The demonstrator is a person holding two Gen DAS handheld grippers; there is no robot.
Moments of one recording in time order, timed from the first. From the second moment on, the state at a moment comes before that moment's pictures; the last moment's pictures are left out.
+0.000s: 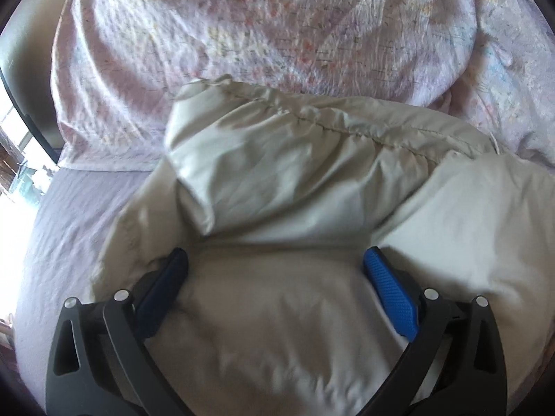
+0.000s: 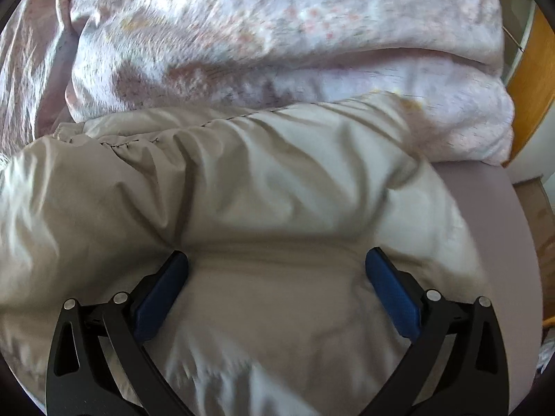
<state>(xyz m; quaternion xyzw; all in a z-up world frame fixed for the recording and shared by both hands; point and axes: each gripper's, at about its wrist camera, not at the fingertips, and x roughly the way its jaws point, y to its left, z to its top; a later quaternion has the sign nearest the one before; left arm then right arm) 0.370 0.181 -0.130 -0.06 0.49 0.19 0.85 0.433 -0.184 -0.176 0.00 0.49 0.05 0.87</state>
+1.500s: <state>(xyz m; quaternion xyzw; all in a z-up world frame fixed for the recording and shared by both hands) 0.204 0.252 -0.108 -0.17 0.52 0.17 0.82 0.335 -0.274 -0.206 0.30 0.61 0.10 0.73</state>
